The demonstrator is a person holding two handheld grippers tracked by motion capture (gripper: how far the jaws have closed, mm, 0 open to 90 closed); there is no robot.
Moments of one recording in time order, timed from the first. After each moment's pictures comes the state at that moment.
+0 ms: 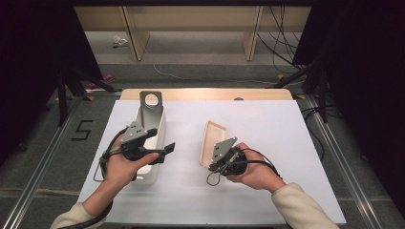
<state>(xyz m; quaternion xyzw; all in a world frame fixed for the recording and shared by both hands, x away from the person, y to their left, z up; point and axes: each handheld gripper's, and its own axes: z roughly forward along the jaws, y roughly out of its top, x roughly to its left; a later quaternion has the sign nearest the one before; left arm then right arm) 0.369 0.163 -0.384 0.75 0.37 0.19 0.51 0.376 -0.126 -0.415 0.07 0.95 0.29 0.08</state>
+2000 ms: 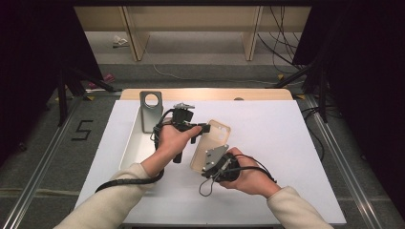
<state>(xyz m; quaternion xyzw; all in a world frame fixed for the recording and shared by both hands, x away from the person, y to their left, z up) 0.440 0.057 -0.380 0.75 0.44 0.06 0.48 0.362 -0.108 -0.417 0.05 0.95 0.30 0.10</state>
